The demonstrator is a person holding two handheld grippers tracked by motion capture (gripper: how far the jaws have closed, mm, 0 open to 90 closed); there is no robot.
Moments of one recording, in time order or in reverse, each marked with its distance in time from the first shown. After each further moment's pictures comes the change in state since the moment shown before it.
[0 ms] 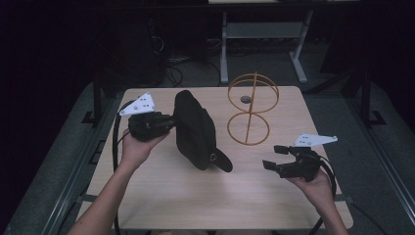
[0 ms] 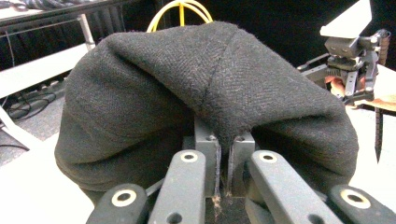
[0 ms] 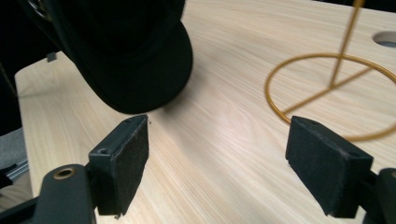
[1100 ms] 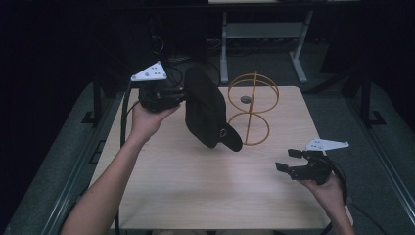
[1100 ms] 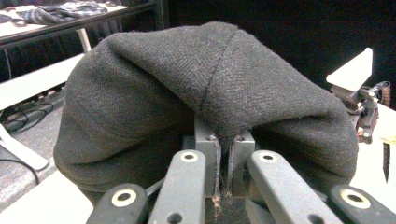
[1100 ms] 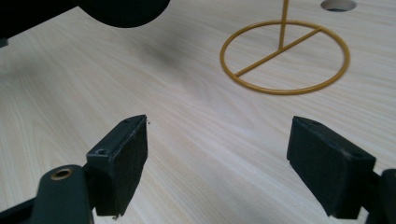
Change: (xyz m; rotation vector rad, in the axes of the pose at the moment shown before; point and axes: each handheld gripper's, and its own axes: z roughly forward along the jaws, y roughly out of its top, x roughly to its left) left arm 0.028 0.062 0.031 -0.004 -0.021 0.013; right arm -0.027 -0.028 -0.015 0.028 -0.094 0.037
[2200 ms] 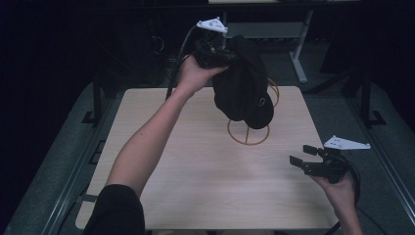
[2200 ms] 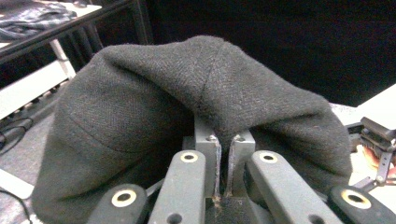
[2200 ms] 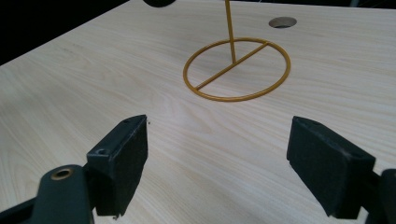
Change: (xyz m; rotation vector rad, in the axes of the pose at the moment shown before) left arm 0.017 0.103 0.123 0.092 -0.083 0.064; right arm -0.023 -0.009 -0.026 -0.096 -0.074 0.079
